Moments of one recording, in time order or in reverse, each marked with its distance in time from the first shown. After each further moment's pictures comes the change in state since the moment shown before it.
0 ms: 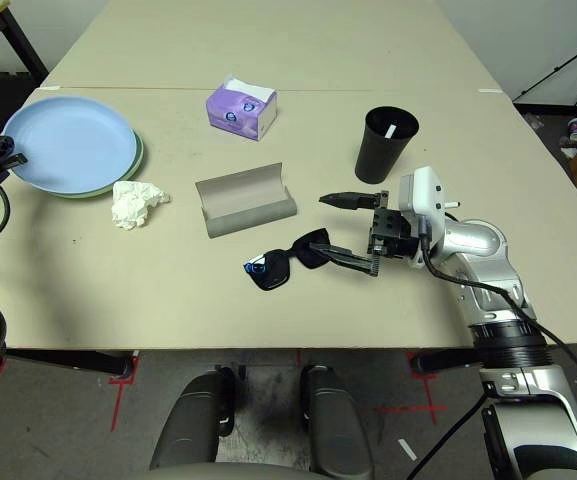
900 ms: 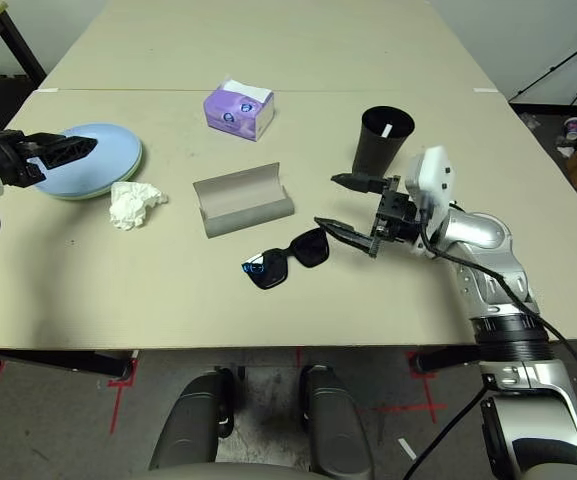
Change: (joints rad) left arm 0.290 0.023 -0.113 -0.724 -0.137 0.526 -0.527; right arm -0.027 0.004 -0.034 -0.011 0.019 0.151 -0.163
